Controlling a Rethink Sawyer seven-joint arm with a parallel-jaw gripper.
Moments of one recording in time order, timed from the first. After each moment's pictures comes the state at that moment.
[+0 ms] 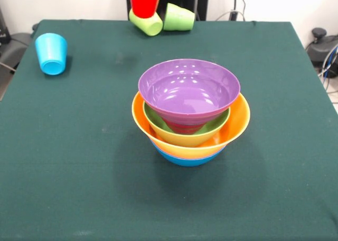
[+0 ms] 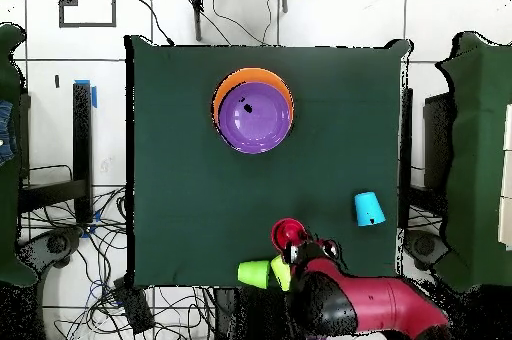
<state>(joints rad) -0.92 -0.99 0.39 2.34 -0.63 0.09 1.80</state>
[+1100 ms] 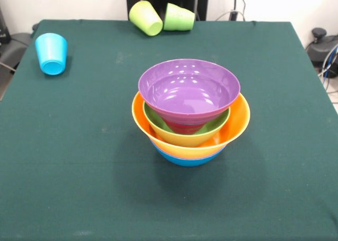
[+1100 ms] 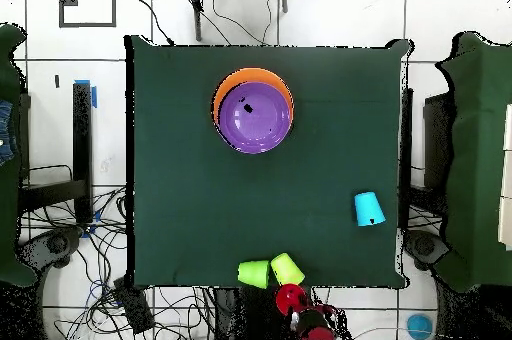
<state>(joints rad) -0.94 -0.86 0.07 2.45 -0.87 -0.10 1.80</state>
